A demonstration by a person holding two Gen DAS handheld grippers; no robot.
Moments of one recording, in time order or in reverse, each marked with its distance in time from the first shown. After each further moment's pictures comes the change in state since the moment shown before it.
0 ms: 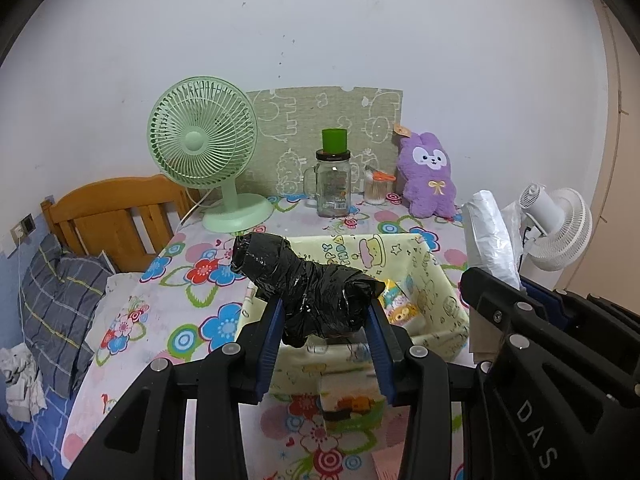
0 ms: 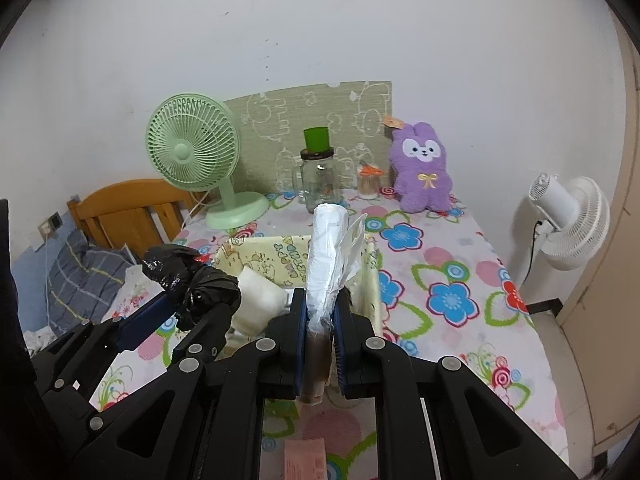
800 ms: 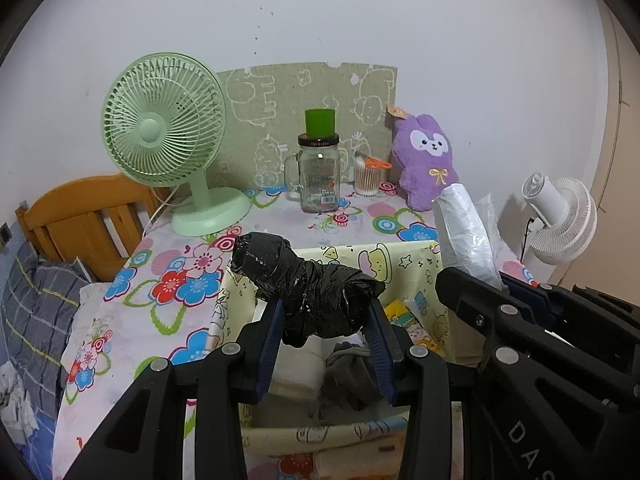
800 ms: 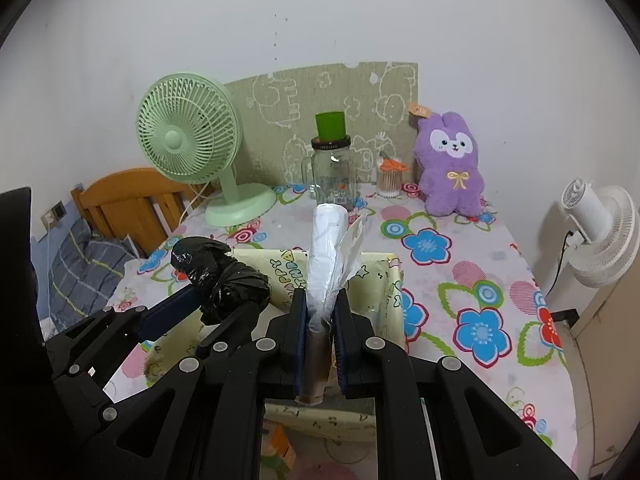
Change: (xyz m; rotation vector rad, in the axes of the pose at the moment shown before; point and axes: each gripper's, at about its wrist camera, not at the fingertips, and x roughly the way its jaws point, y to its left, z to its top) left arm 0.074 0.001 0.023 0.038 0.059 -0.062; right arm 0.073 -0.007 0.024 -0.032 0.052 0.057
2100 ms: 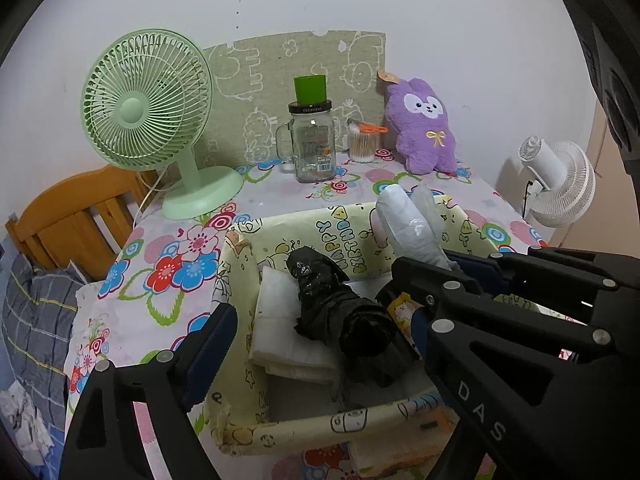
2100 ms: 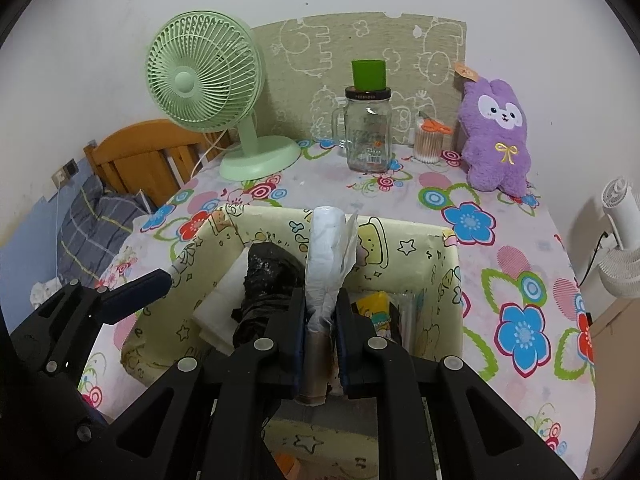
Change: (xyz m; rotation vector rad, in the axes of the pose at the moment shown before) left arm 0.016 0.012 -0.014 0.074 0.085 -0.026; right arm 0.051 0.013 -0.005 -0.081 0.148 0.075
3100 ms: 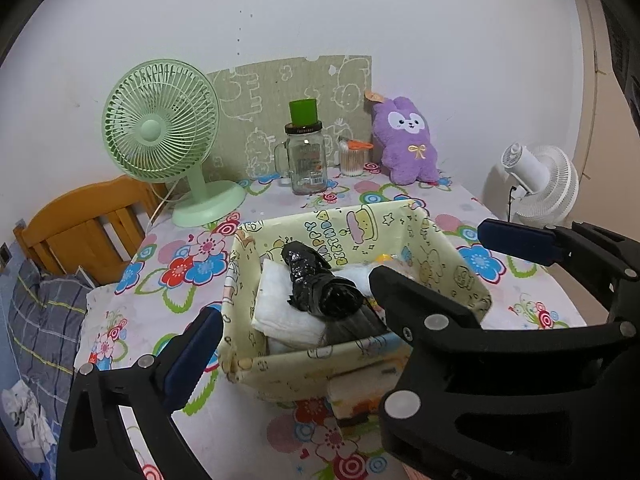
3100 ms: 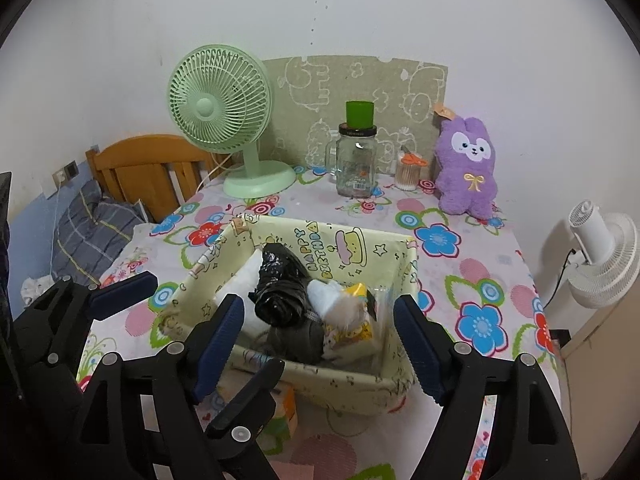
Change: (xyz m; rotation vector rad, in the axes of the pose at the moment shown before) left arm -0.054 -0.014 -0.018 0.013 -0.059 0.003; right arm -0.070 0.012 -0.023 -0.042 -0.104 -0.065
